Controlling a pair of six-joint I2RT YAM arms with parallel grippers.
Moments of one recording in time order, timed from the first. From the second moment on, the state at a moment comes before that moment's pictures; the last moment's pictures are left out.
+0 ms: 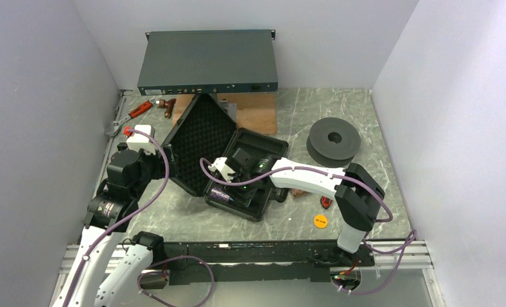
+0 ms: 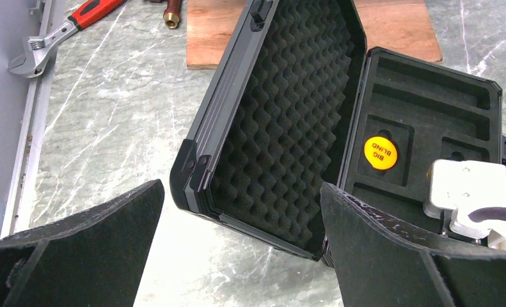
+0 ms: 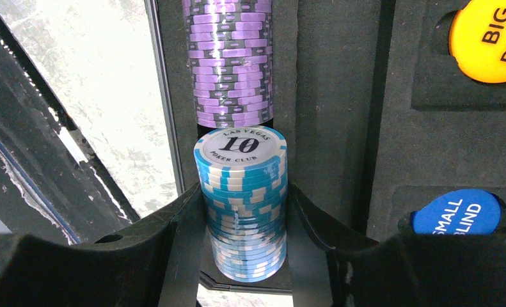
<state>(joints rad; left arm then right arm) -0.27 0.60 0.86 -0.61 -0.16 -0.15 1.02 1.73 1.24 -0.59 -0.15 -0.06</state>
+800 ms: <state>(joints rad) -0.28 0.60 0.86 -0.61 -0.16 -0.15 1.05 1.79 1.31 -0.67 -0.11 -0.06</state>
